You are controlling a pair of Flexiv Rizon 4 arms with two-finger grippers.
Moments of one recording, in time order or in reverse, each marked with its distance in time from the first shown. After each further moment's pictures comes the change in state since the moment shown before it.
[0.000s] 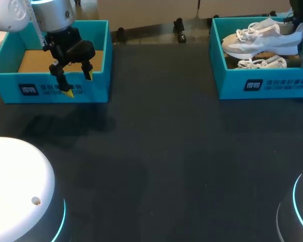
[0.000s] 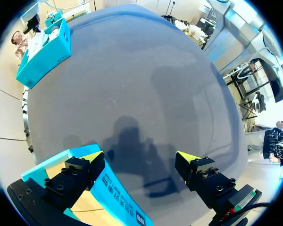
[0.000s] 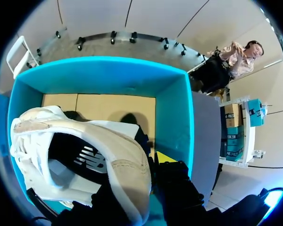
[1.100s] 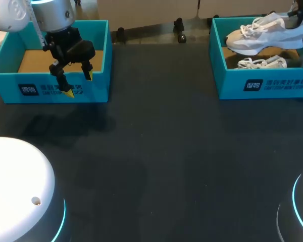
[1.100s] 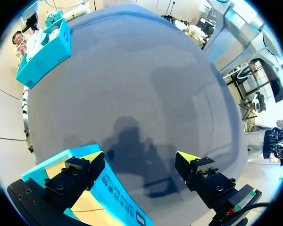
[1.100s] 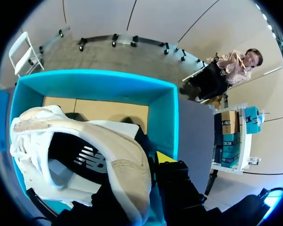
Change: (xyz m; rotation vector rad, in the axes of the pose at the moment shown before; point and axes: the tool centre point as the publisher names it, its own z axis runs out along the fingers) left arm 0.000 0.000 0.000 0.000 0.000 0.000; right arm -0.020 0.015 -0.014 -0.037 -0.023 -0.038
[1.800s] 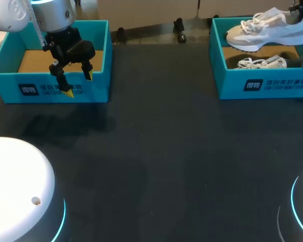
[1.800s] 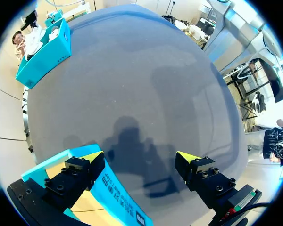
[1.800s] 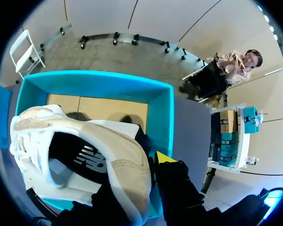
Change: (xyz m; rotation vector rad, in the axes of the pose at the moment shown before) left arm 0.000 0.000 0.000 0.000 0.000 0.000; right arm 0.000 -0.002 -0.024 0.016 0.003 -0.017
